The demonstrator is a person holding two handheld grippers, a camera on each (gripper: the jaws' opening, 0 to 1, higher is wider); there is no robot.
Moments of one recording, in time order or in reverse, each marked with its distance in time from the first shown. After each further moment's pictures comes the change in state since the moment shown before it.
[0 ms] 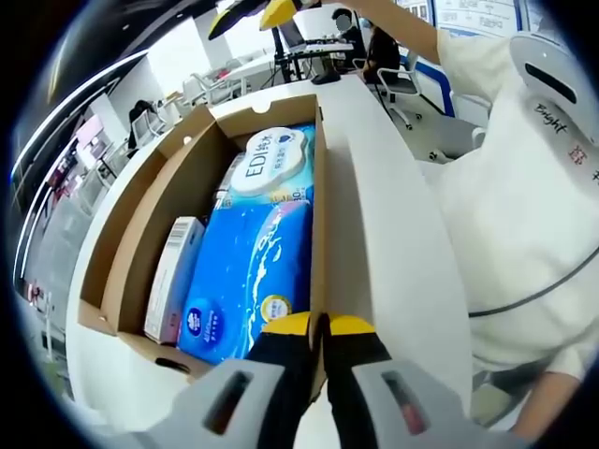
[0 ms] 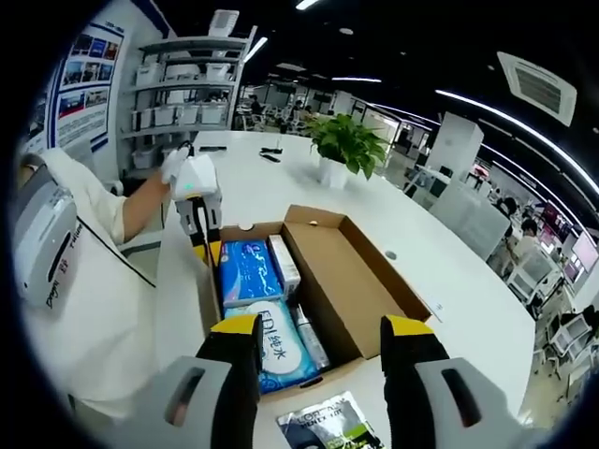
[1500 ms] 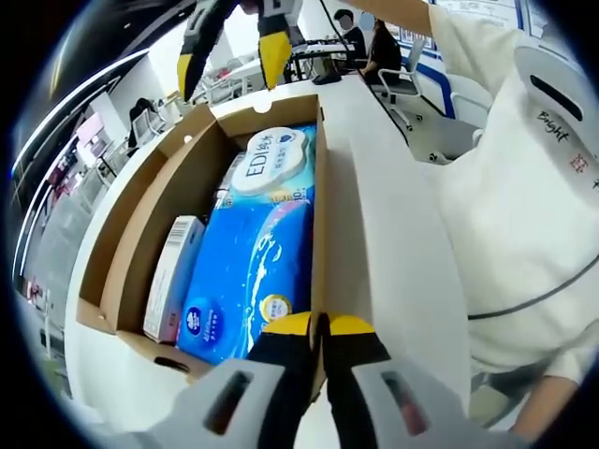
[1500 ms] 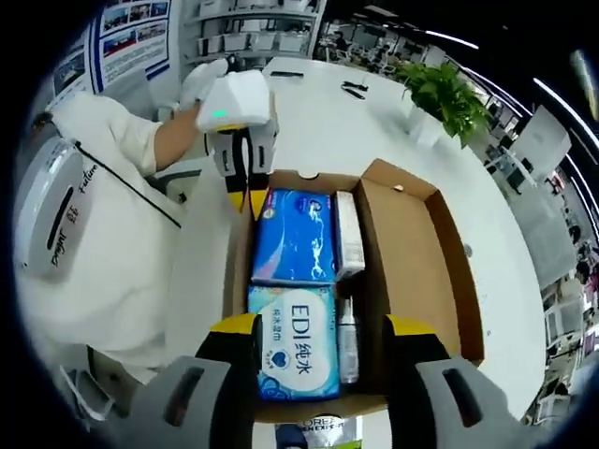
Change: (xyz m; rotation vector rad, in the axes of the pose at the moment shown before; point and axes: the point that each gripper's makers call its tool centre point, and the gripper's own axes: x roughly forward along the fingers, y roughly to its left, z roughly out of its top) left arm 0.000 0.000 0.001 -0.010 -0.001 -0.002; right arm 0.081 0.059 -0.019 -0.262 0.347 0.344
